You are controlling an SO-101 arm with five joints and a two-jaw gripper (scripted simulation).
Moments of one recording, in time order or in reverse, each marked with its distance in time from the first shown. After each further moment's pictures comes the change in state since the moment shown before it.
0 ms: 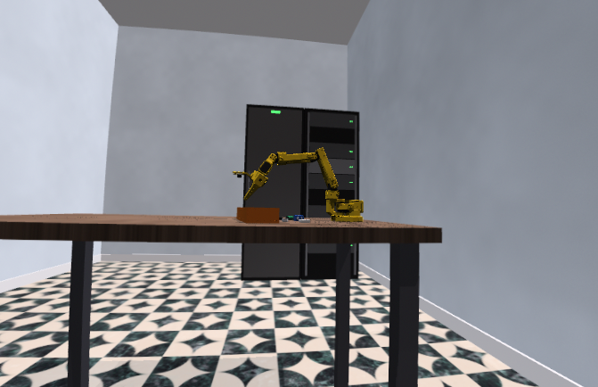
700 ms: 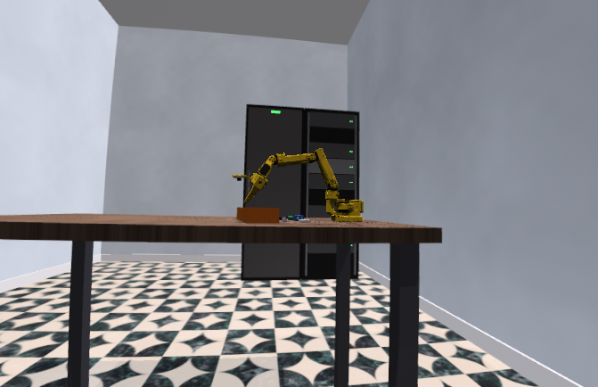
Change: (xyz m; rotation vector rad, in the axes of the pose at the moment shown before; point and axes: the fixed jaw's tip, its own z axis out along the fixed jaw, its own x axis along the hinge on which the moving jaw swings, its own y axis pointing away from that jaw) arm 0.006 0.002 0.007 -0.009 0.031 0.000
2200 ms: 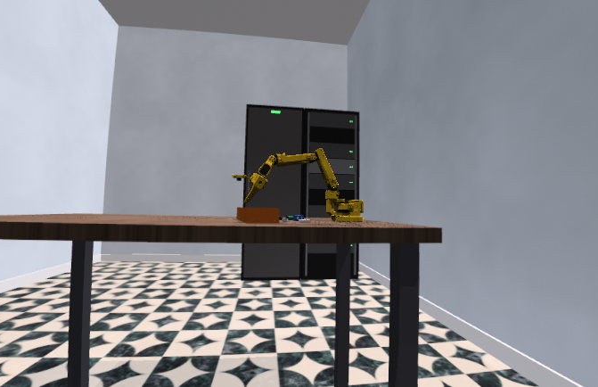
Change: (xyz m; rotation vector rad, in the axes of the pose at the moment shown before) arm 0.000 0.002 0.000 -0.003 -0.001 -0.004
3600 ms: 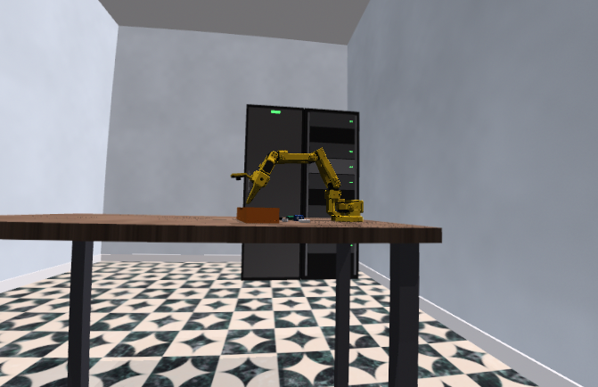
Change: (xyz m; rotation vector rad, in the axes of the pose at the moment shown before) arm -0.009 0.078 -0.003 -0.129 0.067 0.077
